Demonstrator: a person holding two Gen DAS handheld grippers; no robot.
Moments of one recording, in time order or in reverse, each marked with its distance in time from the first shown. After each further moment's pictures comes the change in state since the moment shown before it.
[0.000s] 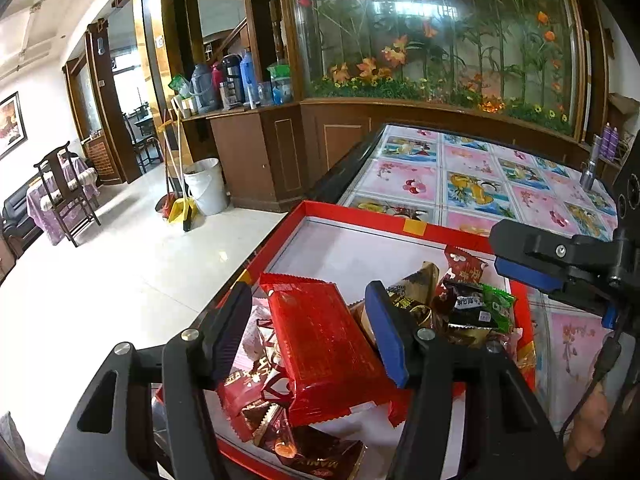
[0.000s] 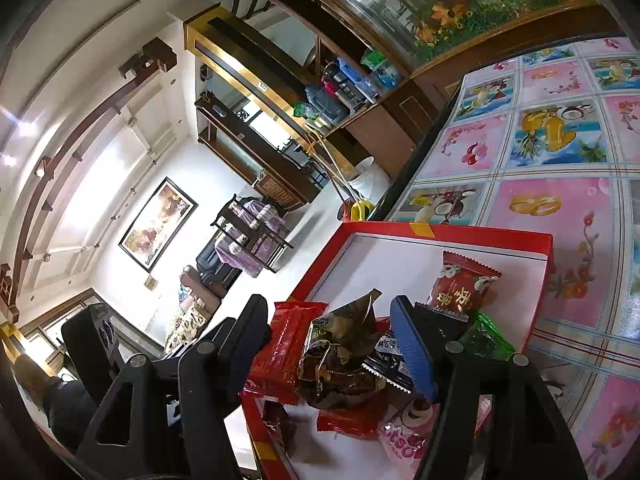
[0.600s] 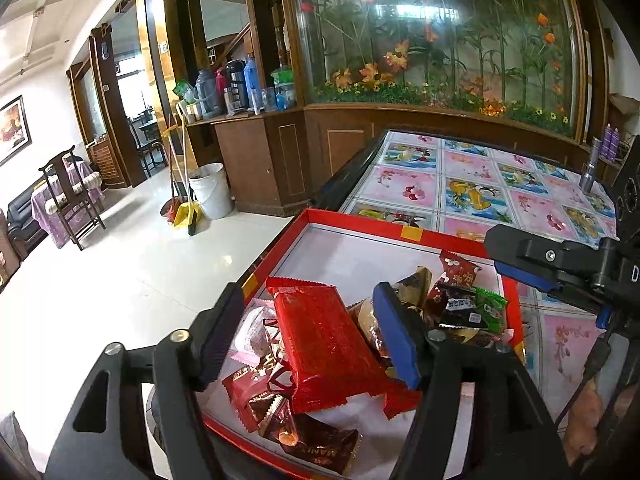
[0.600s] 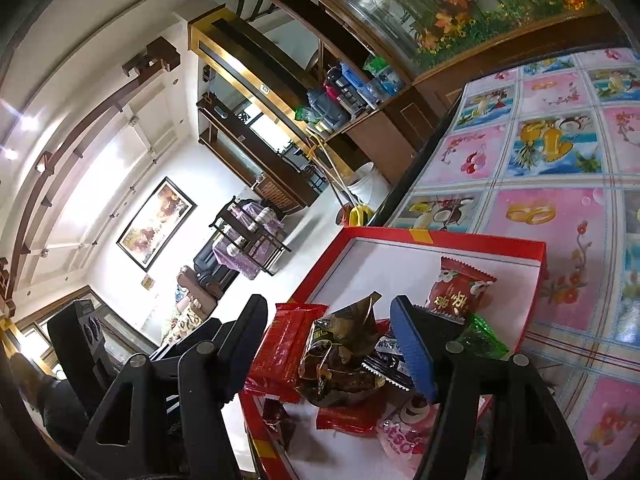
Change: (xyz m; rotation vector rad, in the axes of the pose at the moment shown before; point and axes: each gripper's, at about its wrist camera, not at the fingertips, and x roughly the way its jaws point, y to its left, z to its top) left arm -0.016 -0.003 0.006 0.004 -0.013 0.017; right arm -0.010 0.004 0.002 -0.028 -0.021 -0.014
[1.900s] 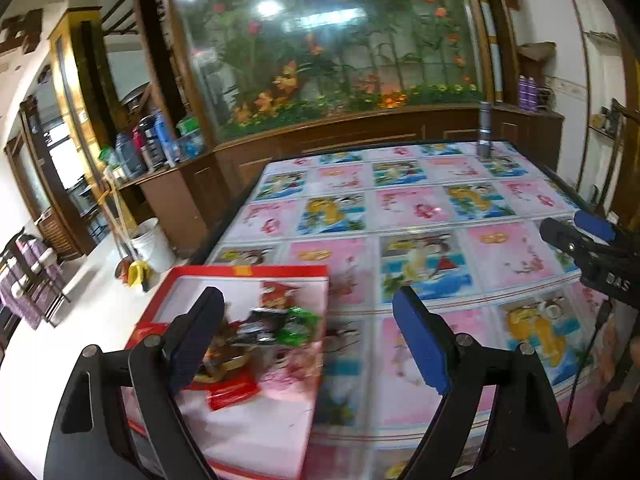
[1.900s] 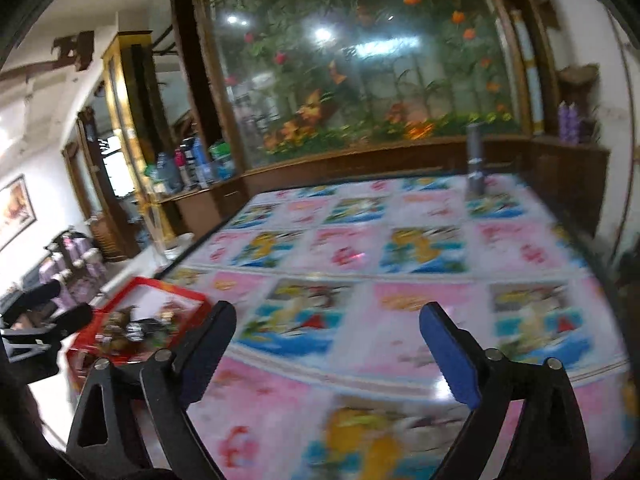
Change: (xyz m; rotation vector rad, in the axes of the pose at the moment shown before) left arm -0.085 -0.169 0.014 0.265 -0.074 -0.190; right arm -0.262 -0.055 -0.023 -0.182 -0.316 -0.735
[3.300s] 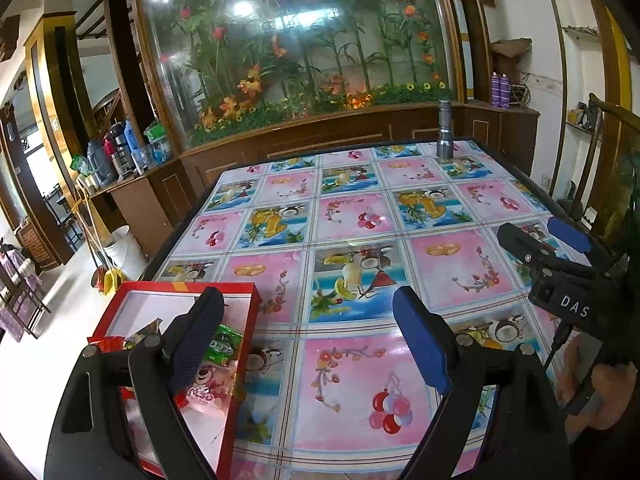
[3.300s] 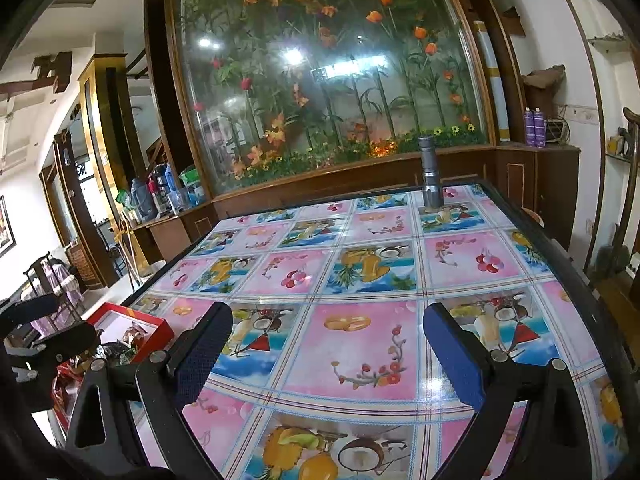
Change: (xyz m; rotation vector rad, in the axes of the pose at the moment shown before) left arm 0.002 -0.062 0.019 0.013 0.003 -0.069; right arm -0.003 -0.032 -0.001 0.050 -0.073 -0.076
